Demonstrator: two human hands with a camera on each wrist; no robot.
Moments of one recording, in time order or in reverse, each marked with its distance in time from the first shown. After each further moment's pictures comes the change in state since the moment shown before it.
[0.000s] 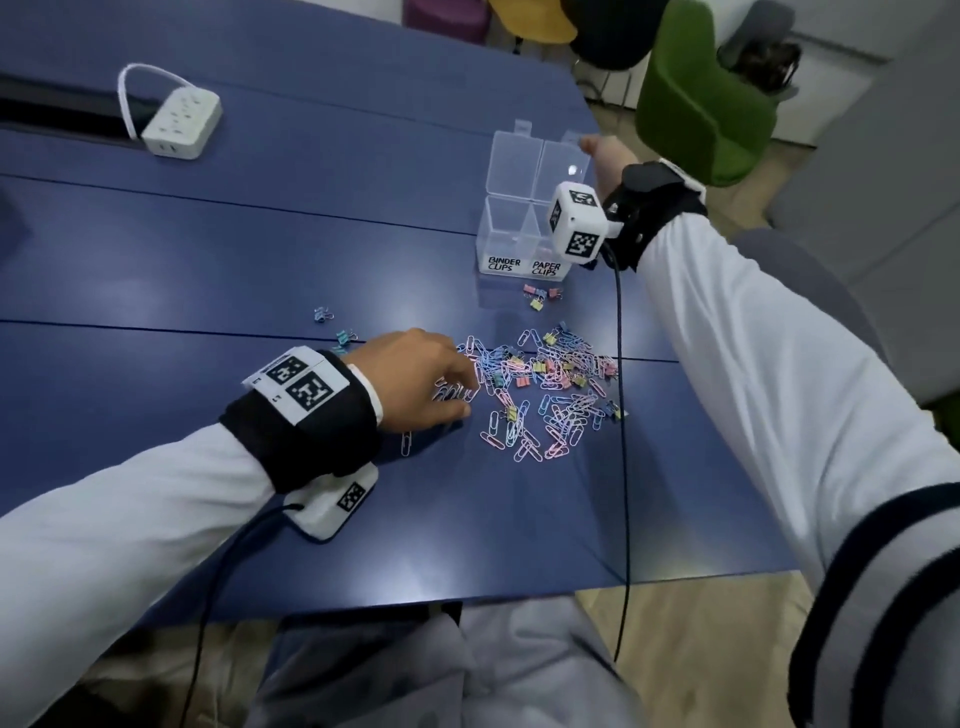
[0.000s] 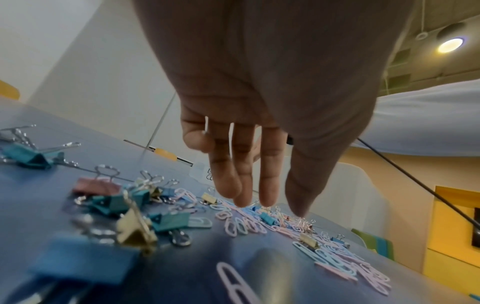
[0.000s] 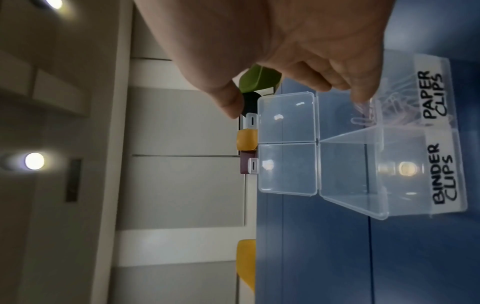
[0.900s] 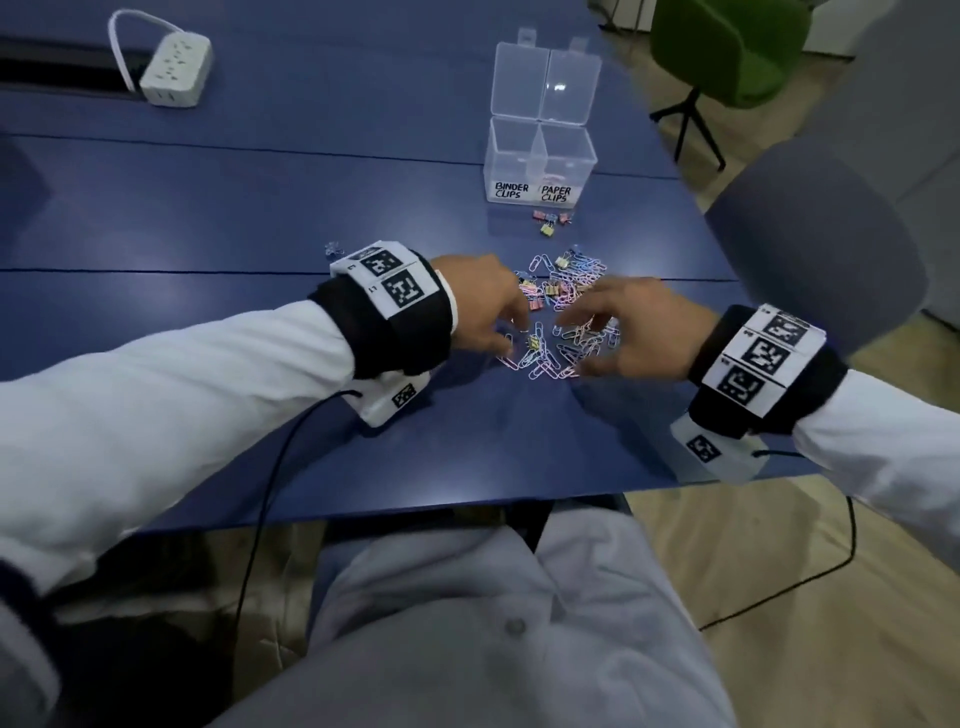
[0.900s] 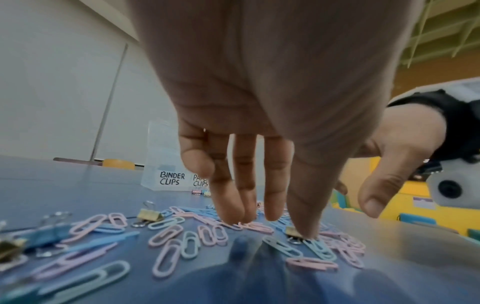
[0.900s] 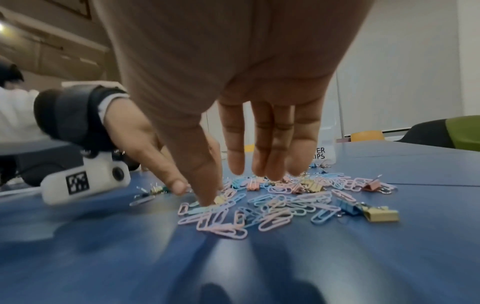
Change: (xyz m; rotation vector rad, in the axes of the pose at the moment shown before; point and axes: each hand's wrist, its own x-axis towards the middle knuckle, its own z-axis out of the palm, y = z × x) left_hand 0.035 0.032 0.002 0.193 -0.165 0.149; right_hand -0.160 0.167 -0.063 -1.258 -0.397 -0.712
